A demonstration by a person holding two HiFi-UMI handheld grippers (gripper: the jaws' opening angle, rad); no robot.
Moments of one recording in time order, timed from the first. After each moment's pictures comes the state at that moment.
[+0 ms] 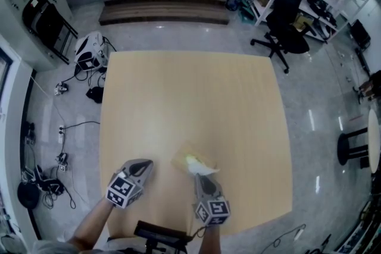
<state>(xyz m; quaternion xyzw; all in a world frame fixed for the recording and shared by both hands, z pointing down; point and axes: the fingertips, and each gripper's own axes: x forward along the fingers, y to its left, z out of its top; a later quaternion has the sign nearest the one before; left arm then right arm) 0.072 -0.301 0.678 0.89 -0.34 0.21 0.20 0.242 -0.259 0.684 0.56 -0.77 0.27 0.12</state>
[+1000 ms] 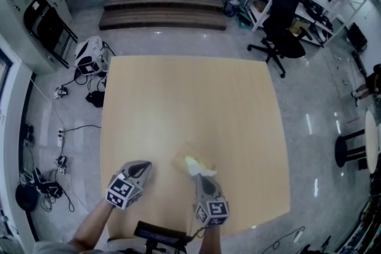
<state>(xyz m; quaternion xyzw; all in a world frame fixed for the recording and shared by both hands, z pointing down) 0.067 -0.293 0.669 0.90 -0.34 0.21 0.19 0.241 -0.260 0.665 0.56 -0.78 0.24 0.13</state>
